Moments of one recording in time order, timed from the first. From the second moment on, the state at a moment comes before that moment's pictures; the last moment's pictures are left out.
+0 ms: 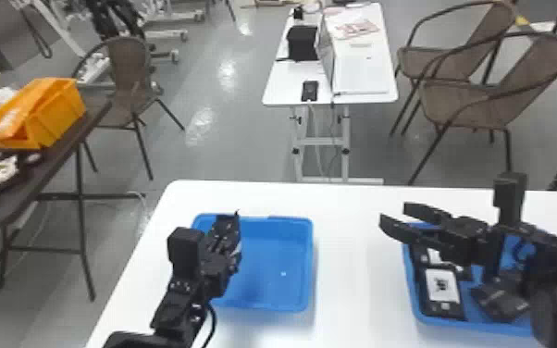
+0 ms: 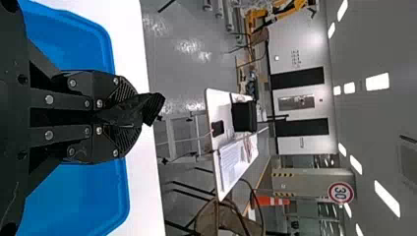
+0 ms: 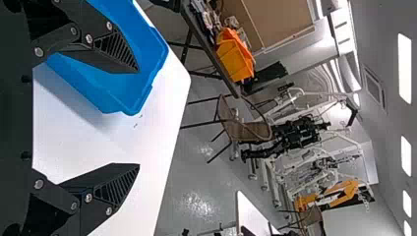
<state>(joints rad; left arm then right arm) 0.27 0.05 0.04 -1.71 -0.07 0.12 -0.10 -0.15 -0.07 -0.05 -1.34 -0.07 0.38 0.91</state>
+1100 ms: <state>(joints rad) 0.45 0.00 0.15 -1.96 0.12 -0.05 -0.13 0.25 -0.01 -0.18 -1.69 0.01 0.19 0.38</state>
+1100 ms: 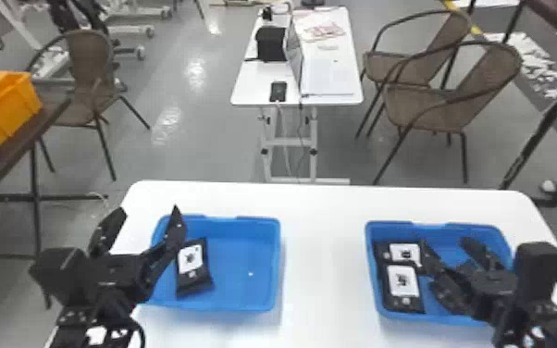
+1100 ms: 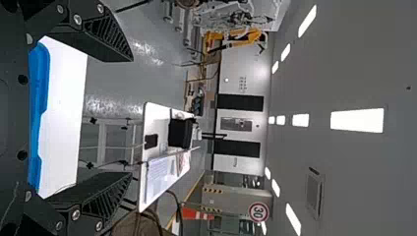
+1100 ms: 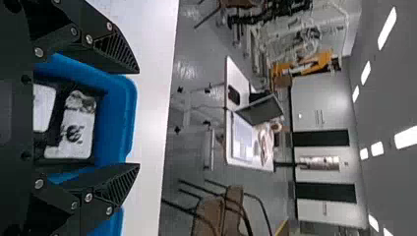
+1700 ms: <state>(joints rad) 0.51 0.00 0.13 -1.98 0.12 -0.01 -0.12 0.30 0.00 -0.19 -1.60 0.00 0.16 0.29</state>
